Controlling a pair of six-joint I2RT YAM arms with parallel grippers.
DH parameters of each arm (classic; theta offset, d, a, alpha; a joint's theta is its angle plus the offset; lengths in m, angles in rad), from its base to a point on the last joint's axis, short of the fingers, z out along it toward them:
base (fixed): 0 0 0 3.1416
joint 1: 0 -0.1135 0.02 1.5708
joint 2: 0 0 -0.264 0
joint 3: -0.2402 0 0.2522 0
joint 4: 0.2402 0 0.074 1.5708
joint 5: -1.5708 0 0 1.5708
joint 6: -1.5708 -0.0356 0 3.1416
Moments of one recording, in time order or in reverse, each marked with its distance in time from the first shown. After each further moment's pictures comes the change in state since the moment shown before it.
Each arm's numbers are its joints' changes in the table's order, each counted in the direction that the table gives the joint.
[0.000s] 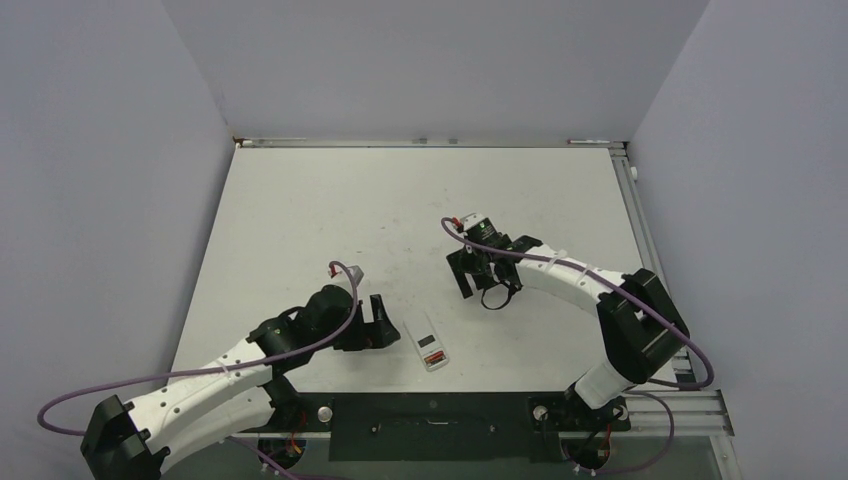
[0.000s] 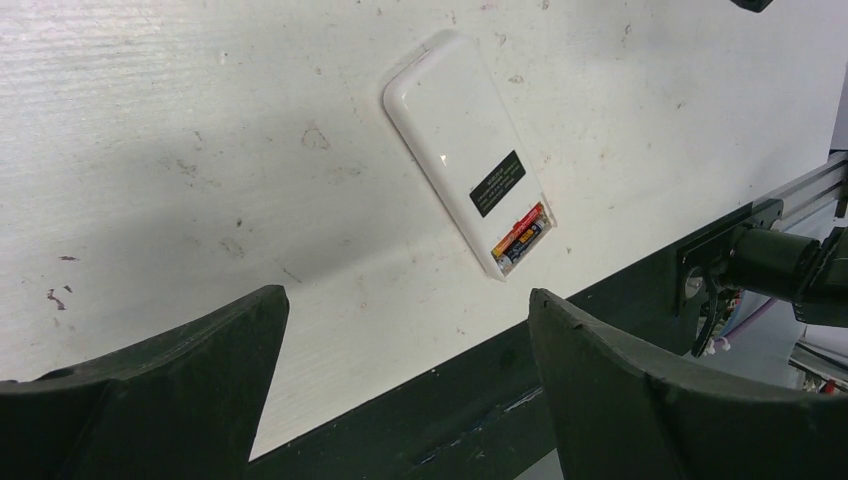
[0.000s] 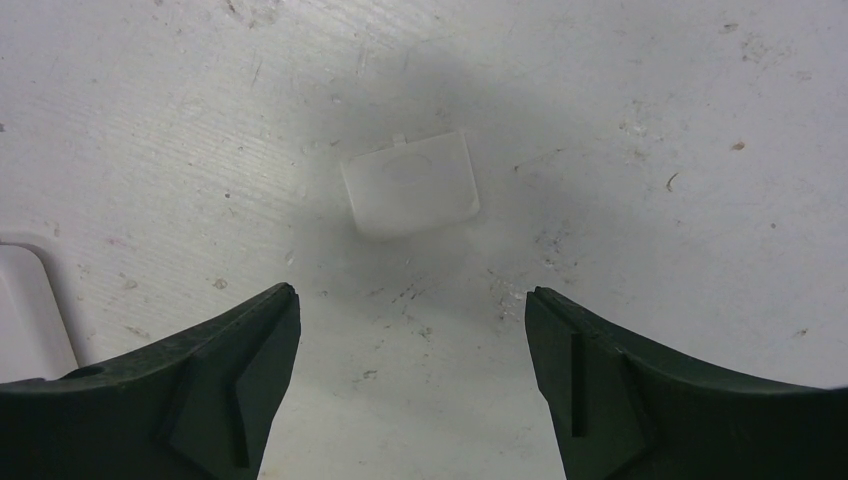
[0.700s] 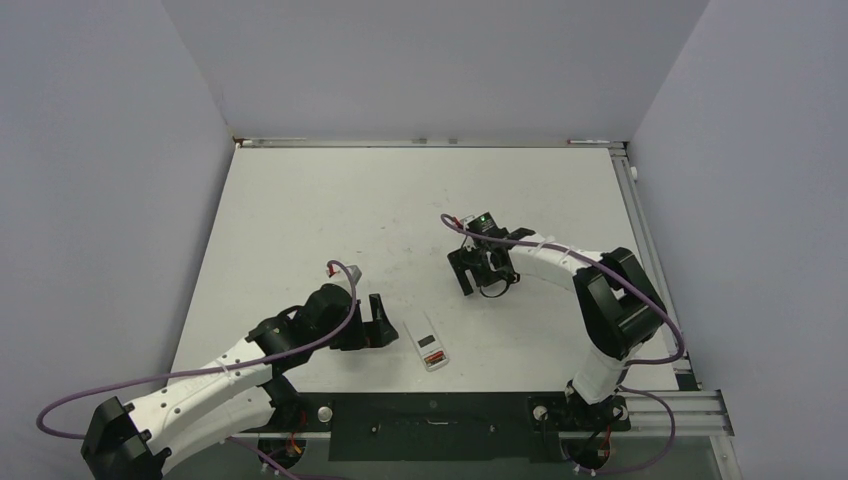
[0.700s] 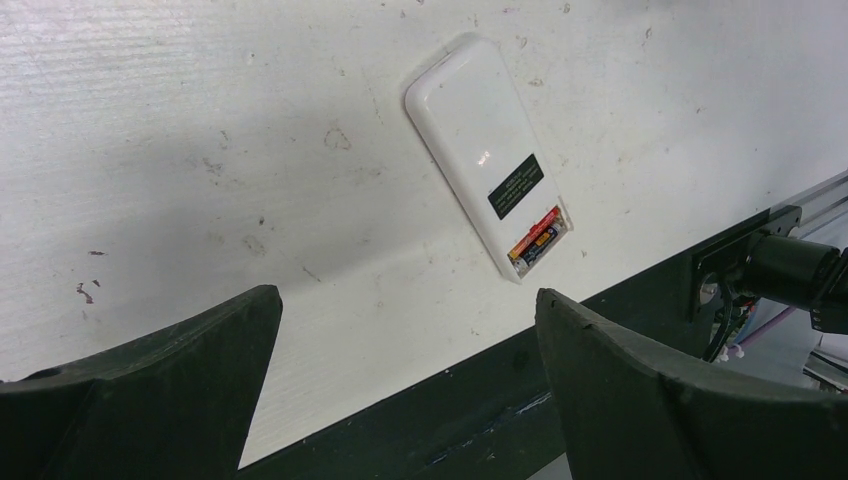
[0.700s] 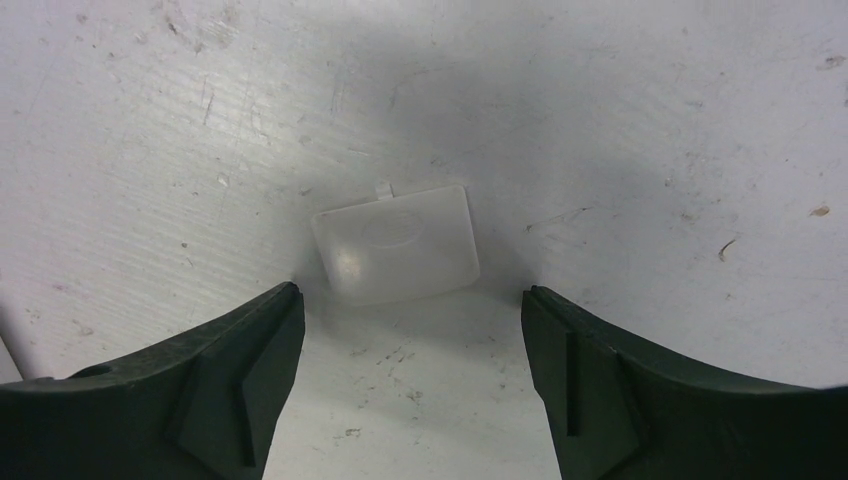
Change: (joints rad) left arm -0.024 -0.007 -0.005 0.029 0.005 -0.019; right arm 0.077 0.154 -0.043 -0.028 0.123 0.046
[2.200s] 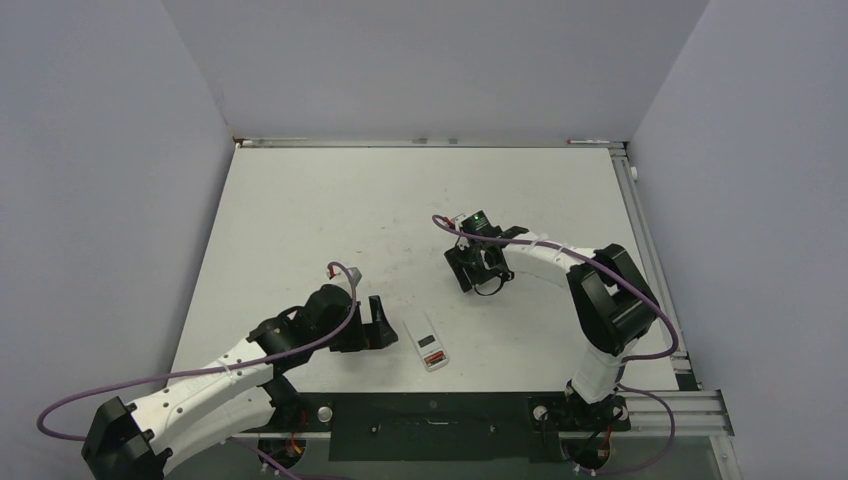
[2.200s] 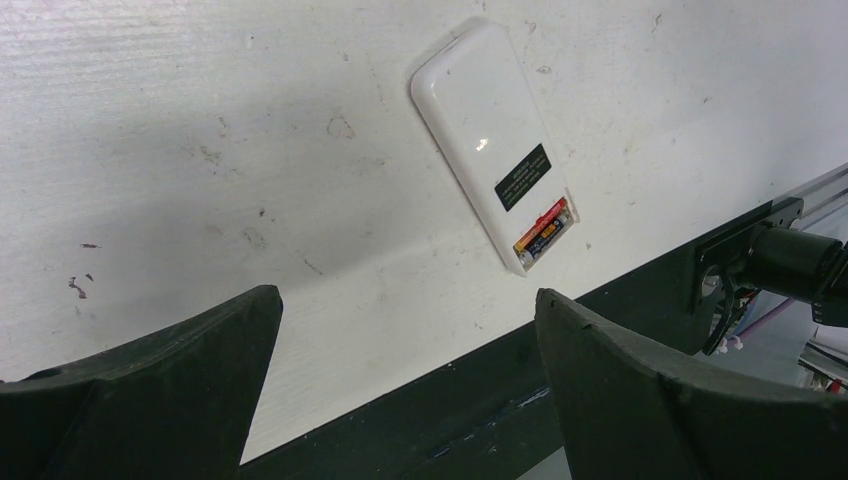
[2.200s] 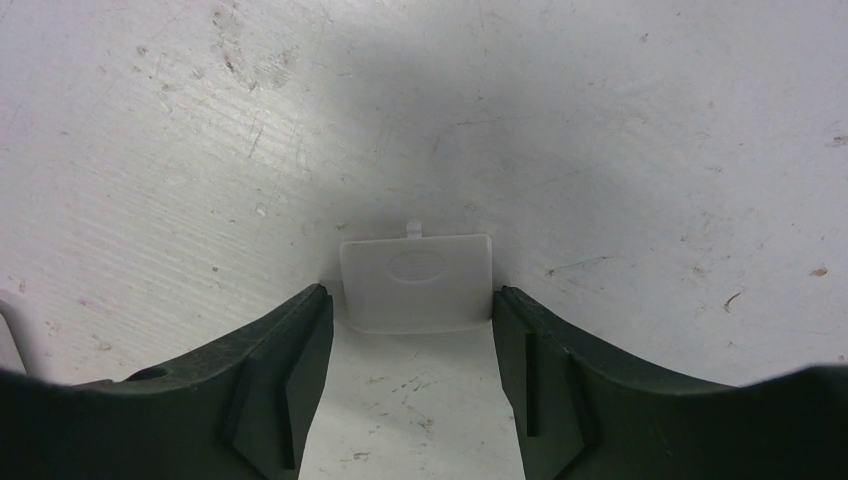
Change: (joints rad) left arm -0.015 0.006 0.012 -0.005 -0.030 0.001; right arm -0.021 0.043 -0.044 -0.016 0.010 0.053
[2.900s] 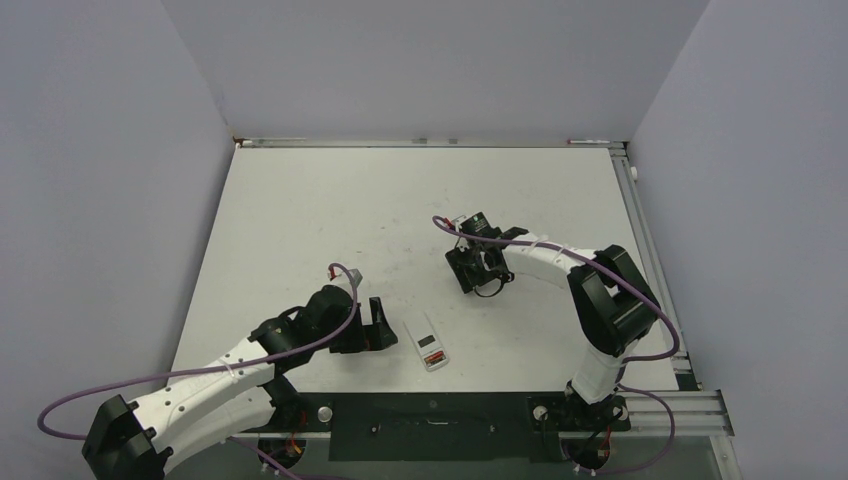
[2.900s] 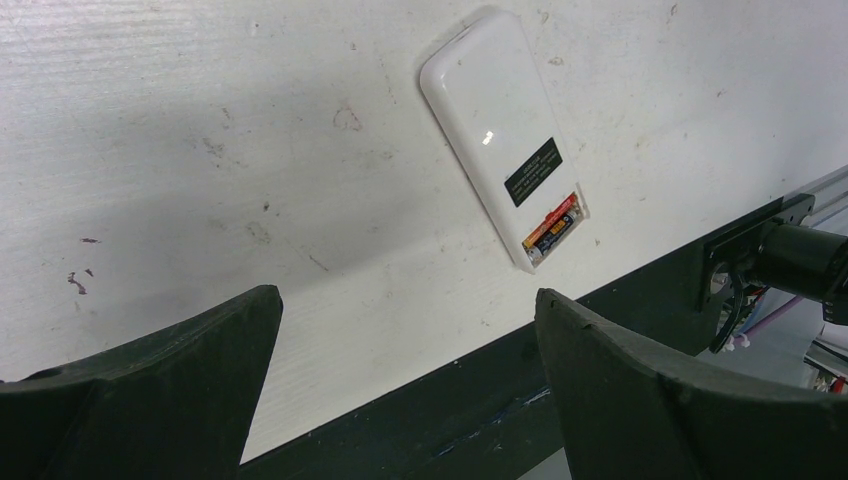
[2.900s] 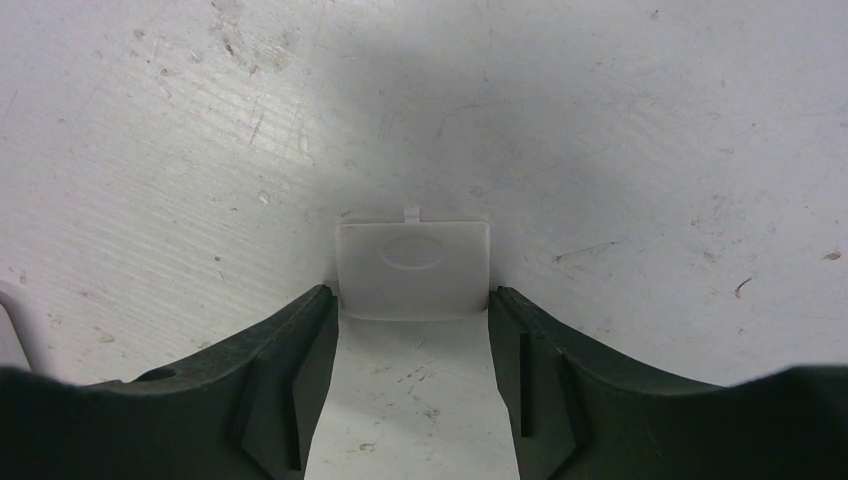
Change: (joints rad) left arm 0.000 0.010 0.012 -0.001 -0.008 0.001; right arm -0.007 -0.007 0.005 0.015 -0.004 -0.016
